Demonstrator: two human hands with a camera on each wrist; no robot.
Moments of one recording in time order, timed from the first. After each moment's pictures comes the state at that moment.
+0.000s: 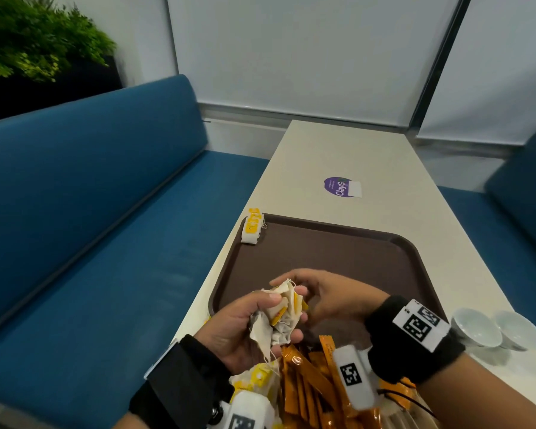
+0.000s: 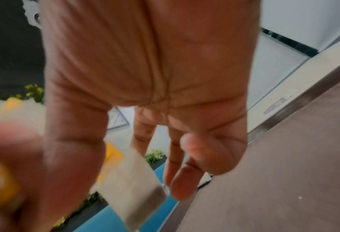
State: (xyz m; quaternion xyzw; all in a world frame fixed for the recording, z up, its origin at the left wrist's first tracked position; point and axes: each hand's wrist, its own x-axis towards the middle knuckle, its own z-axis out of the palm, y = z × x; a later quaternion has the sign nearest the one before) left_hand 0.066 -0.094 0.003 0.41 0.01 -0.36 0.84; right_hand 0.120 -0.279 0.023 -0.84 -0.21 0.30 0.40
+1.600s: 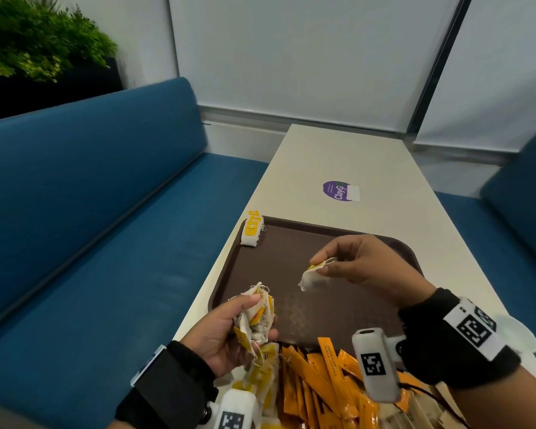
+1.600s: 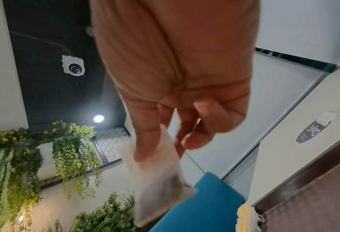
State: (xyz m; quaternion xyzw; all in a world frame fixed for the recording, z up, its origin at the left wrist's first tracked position) left_hand 0.067 -0.079 -0.008 0.44 0.19 -0.31 0.82; right_hand 0.106 -0.302 0.072 -0.84 -0.14 0.09 0.52
